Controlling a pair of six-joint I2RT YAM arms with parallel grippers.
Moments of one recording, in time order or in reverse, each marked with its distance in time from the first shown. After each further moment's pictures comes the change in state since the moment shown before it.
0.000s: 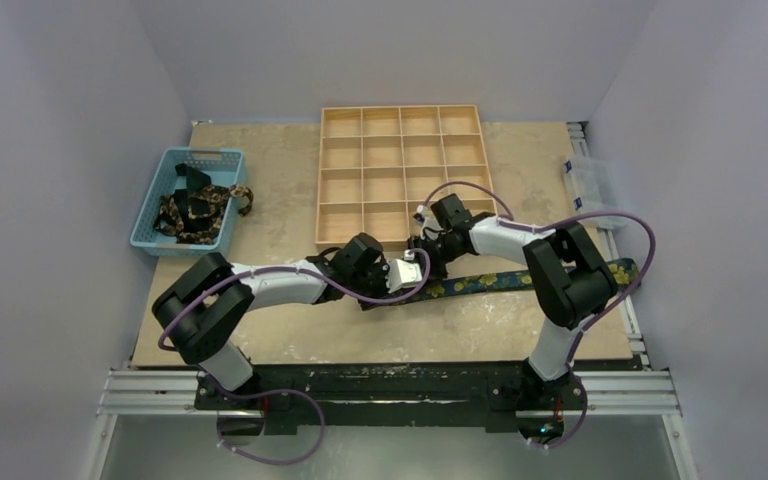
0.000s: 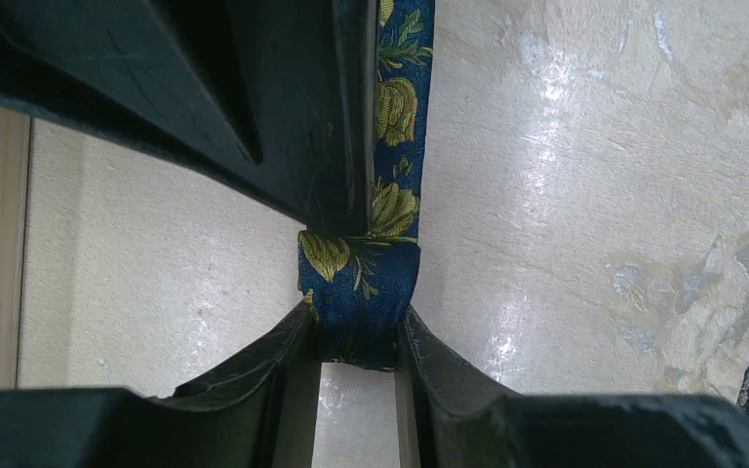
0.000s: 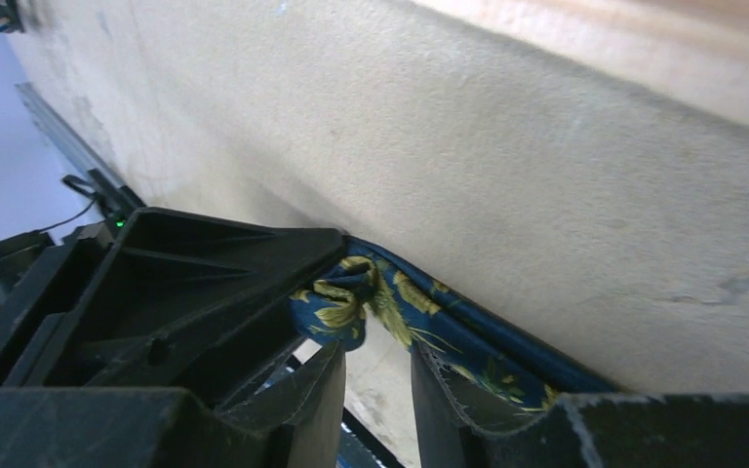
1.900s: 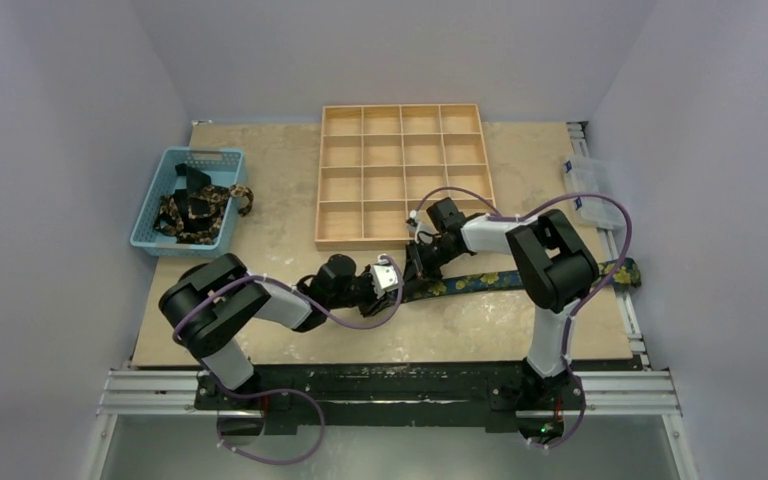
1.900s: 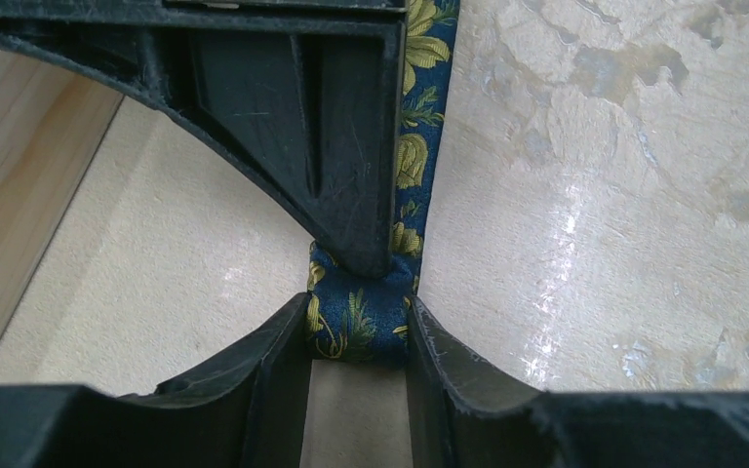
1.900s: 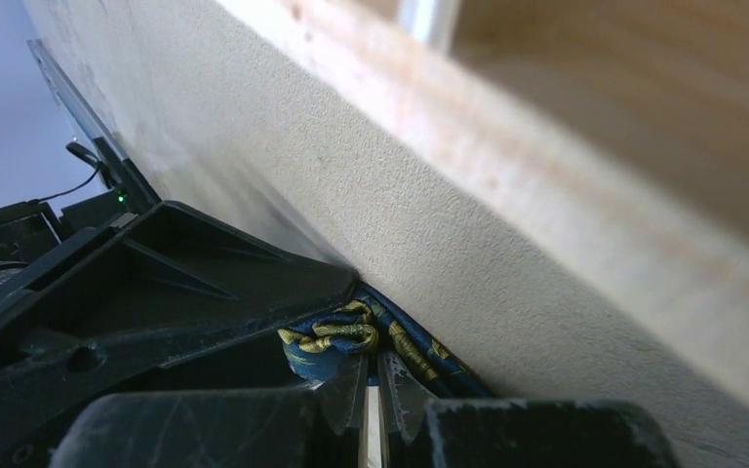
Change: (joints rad) left arm 0.030 0.042 -0.338 0.784 0.043 -0.192; right arm -0.013 0.142 0.014 0.064 -0.104 -0.065
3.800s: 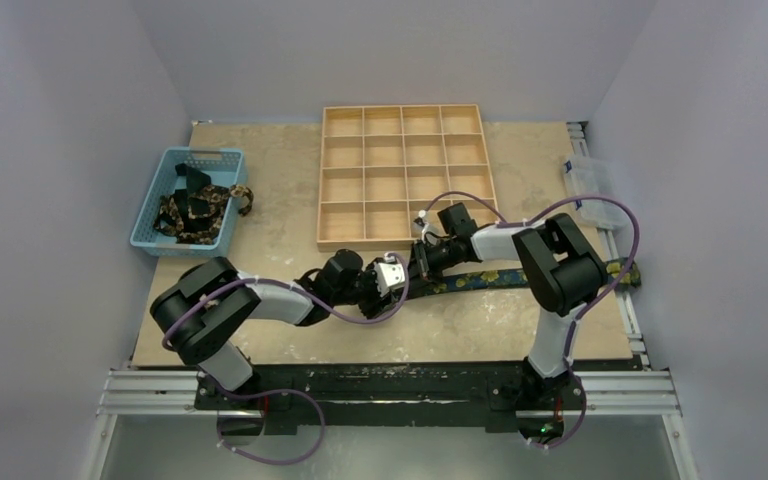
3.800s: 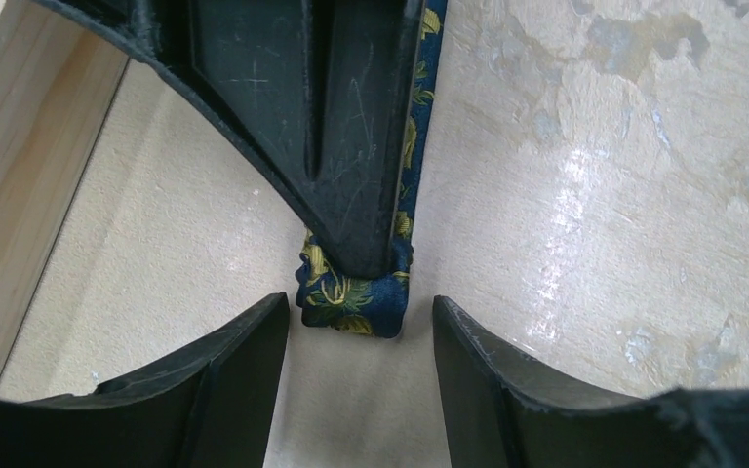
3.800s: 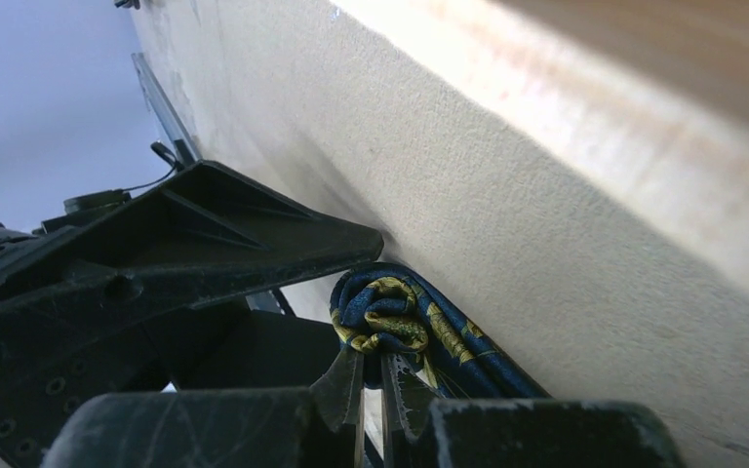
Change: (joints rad) left arm -0.017 -0.059 0.082 -0.251 -0.032 0.058; right arm -0.038 -0.044 -0.124 0.232 -0.117 0.096
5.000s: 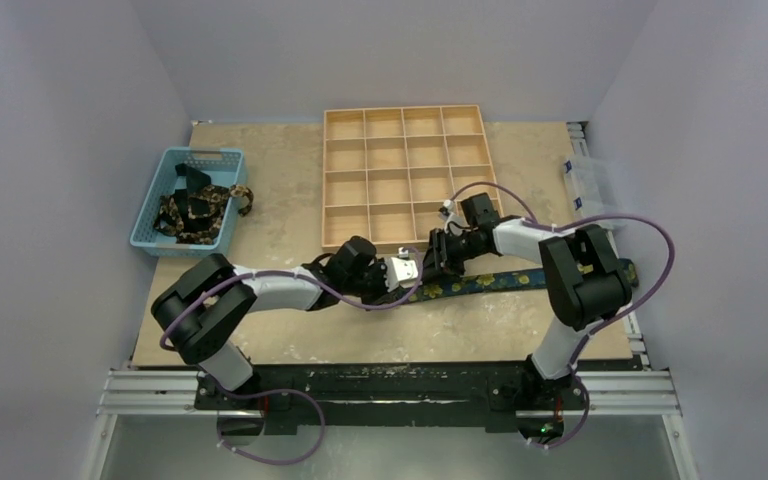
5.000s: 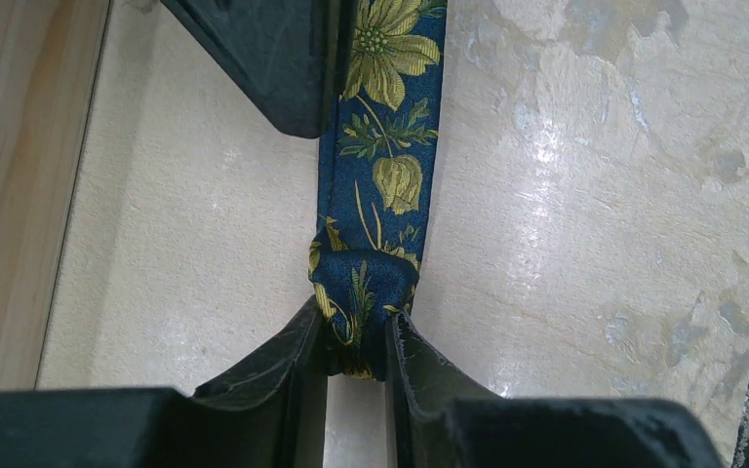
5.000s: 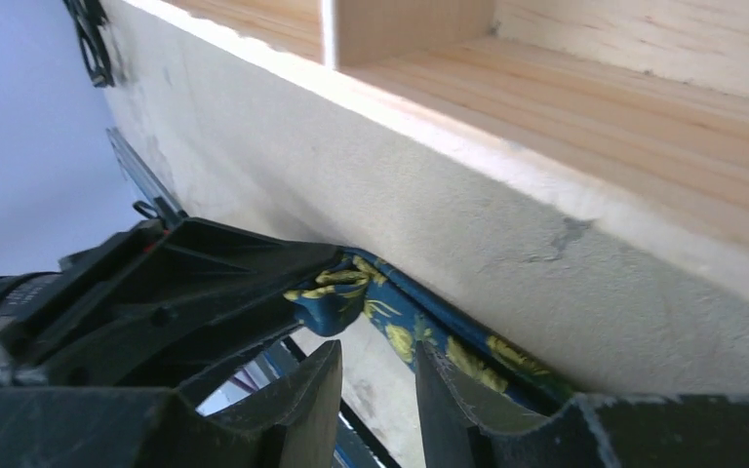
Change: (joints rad) left arm 0.001 0.013 0.153 -0.272 0.042 0.066; right arm -0.106 -0.119 0.002 -0.180 0.075 -0.053
